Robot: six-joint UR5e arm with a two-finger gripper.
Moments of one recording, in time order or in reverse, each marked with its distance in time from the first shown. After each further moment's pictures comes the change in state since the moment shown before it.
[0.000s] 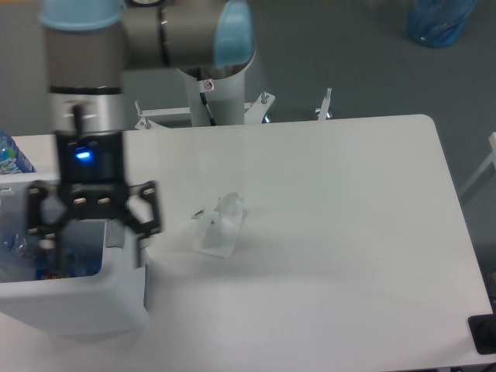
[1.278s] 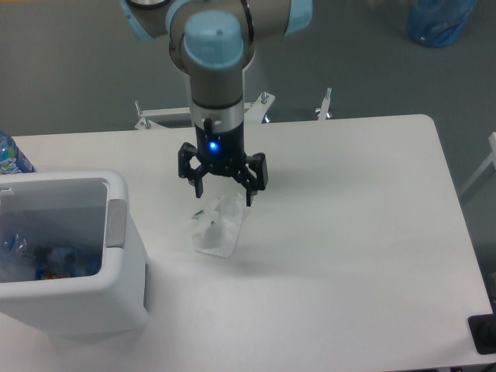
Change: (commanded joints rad) arm 0.123 0.089 -0.436 -0.179 0.021 0.724
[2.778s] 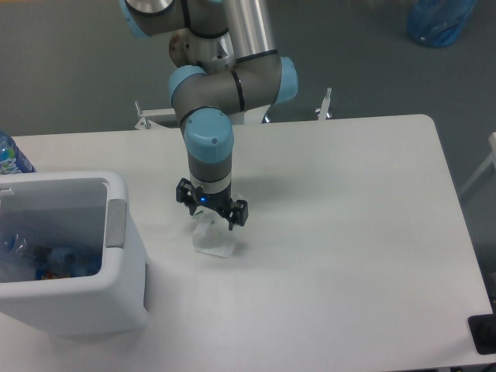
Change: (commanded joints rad) arm -0.046 -0.209 -0.018 0.058 0.028 -0.061
